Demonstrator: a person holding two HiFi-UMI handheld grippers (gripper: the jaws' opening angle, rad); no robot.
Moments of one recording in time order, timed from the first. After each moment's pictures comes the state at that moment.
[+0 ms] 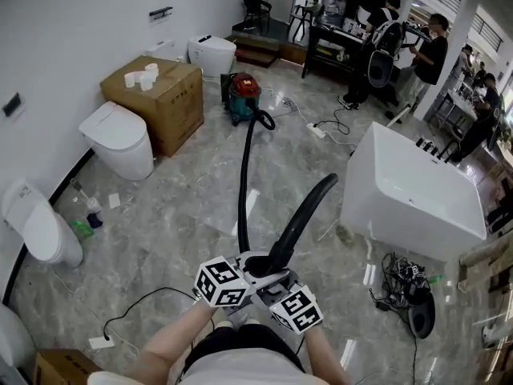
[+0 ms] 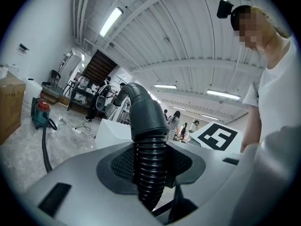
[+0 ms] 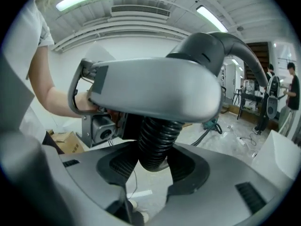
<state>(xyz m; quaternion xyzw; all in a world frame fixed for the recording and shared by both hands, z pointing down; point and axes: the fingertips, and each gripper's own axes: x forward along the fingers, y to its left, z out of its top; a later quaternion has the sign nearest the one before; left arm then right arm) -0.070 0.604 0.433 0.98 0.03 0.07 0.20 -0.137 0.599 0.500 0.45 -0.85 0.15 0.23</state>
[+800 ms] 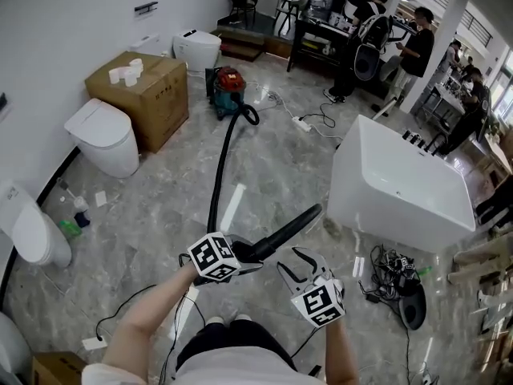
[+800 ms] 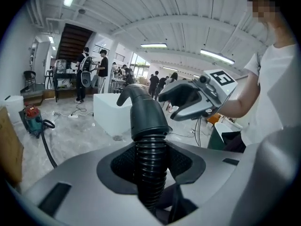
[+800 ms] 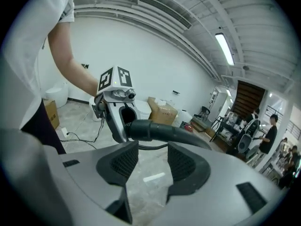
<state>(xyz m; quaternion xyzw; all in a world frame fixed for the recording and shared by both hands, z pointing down) -0.070 0.585 0.514 0.94 0.12 0.30 0.11 -0.035 0.606 0.451 0.52 -0.79 -0.01 0.33</state>
